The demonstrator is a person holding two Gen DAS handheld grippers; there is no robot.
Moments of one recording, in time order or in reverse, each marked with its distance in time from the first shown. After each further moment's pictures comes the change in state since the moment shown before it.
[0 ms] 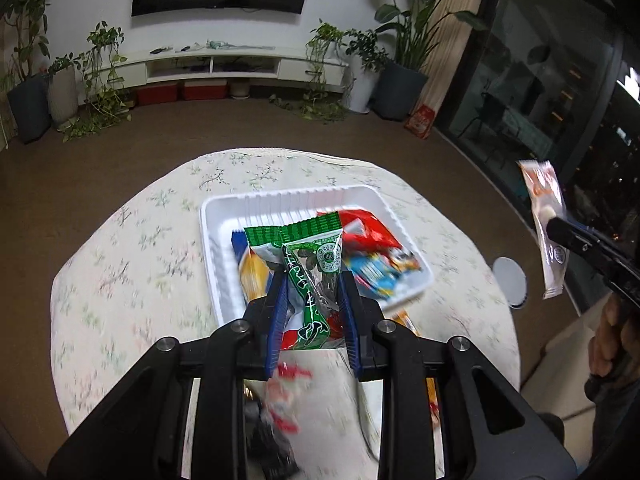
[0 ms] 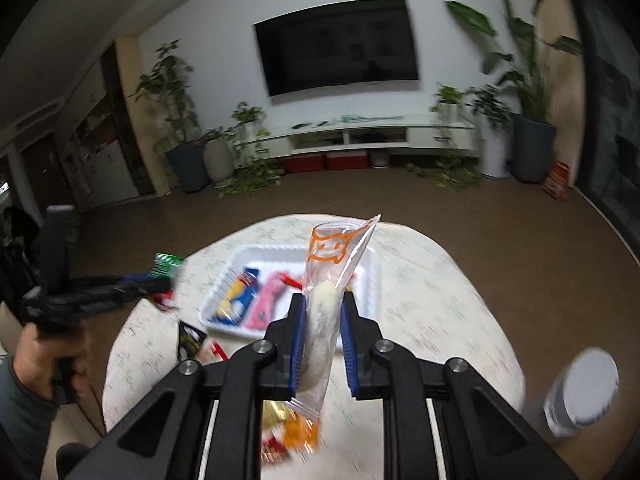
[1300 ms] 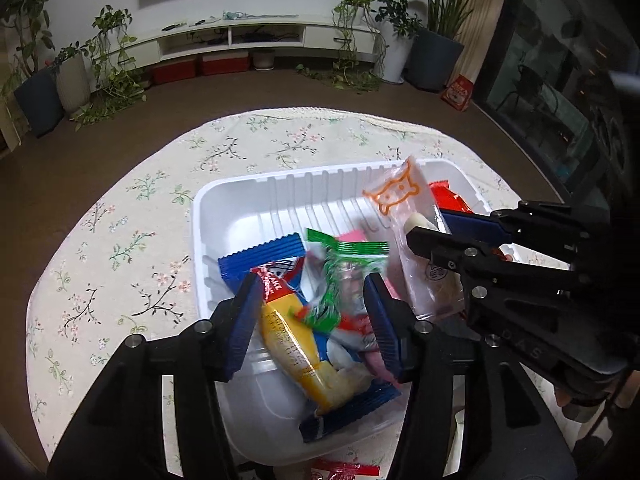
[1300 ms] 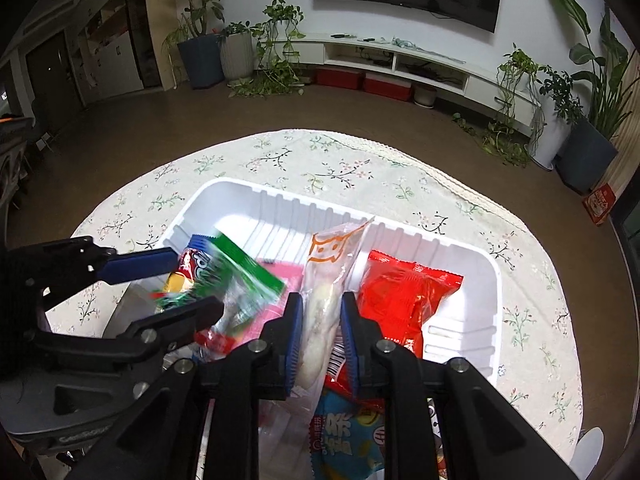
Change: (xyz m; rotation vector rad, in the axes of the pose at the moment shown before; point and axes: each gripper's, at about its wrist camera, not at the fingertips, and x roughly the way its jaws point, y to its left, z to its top) left arm 0.168 0.057 0.013 -0.001 0.103 0.108; right arm 0.257 0.040 0.012 -0.215 0.328 -0.021
